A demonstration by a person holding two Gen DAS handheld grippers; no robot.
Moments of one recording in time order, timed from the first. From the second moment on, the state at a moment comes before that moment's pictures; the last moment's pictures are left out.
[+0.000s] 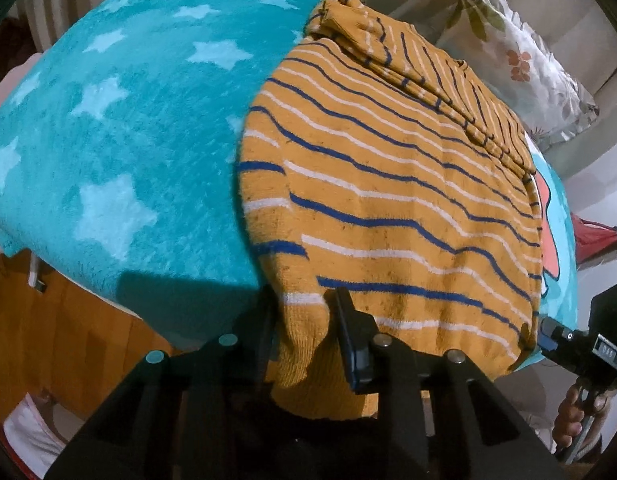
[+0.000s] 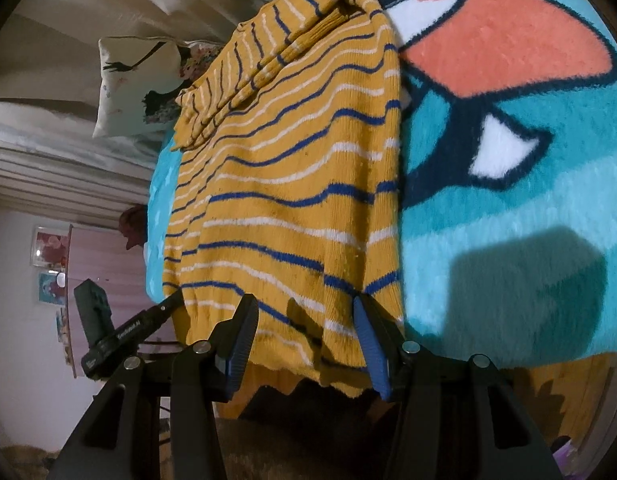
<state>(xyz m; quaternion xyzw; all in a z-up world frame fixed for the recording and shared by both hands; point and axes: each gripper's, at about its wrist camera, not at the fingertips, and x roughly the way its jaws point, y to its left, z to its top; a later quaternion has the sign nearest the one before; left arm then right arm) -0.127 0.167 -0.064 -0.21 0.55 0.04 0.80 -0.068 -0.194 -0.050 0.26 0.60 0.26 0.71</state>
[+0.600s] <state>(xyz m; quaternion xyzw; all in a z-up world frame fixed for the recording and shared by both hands) -0.127 0.175 -0.062 -0.25 0.55 0.06 0.80 -0.076 -0.179 -0.042 0.17 0.61 0.26 0.73</state>
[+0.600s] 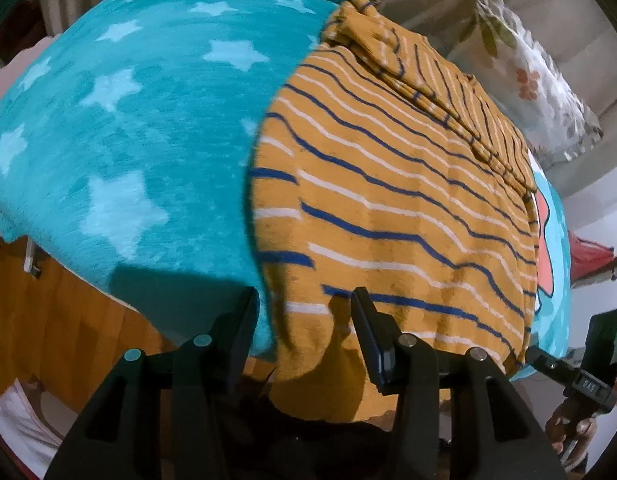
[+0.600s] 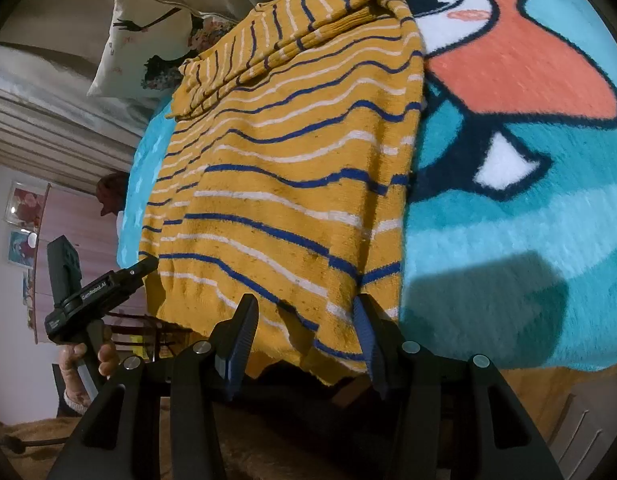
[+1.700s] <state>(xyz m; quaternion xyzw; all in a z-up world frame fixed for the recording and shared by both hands) -0.136 0.172 -0.074 -0.30 0.56 0.01 0.77 -0.099 -0.203 -0.063 0.20 0.64 0.25 0.70</state>
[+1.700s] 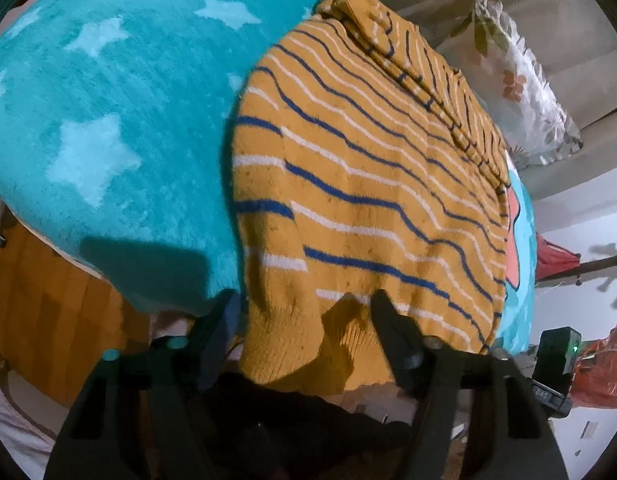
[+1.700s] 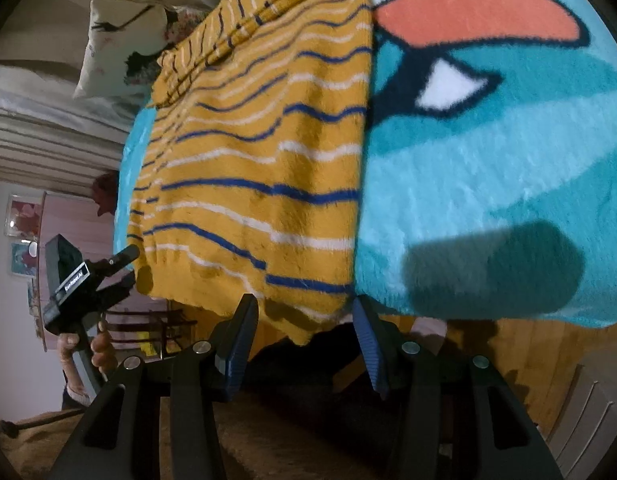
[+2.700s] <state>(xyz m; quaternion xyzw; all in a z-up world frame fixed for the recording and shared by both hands) 0.017 0.189 -0.026 -0.38 0.50 -0.01 0.78 0.054 -0.210 -0.026 0.23 0.55 0.23 0.77</state>
